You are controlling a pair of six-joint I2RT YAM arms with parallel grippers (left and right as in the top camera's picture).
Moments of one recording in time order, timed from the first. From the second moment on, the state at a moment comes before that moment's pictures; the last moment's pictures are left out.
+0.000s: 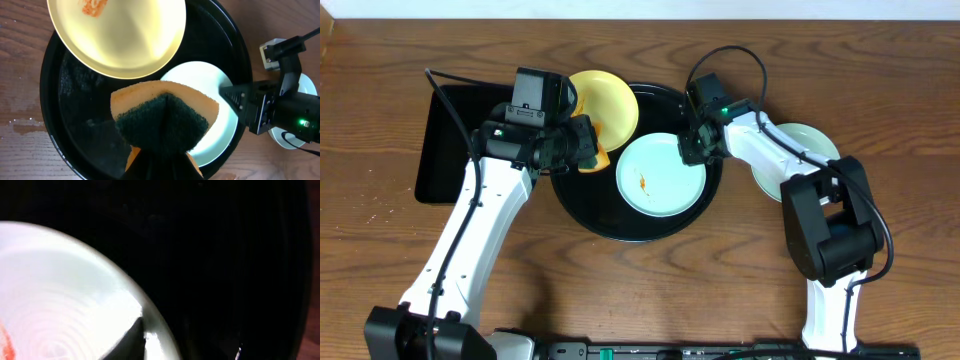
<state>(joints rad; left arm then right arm) -0.20 1.49 1.26 -0.80 0.23 -0.45 0.42 2.13 1.49 -0.65 -0.10 0.22</state>
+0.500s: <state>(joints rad) -0.20 1.49 1.26 -0.80 0.23 -0.45 0.42 2.13 1.50 -0.77 -0.22 0.29</state>
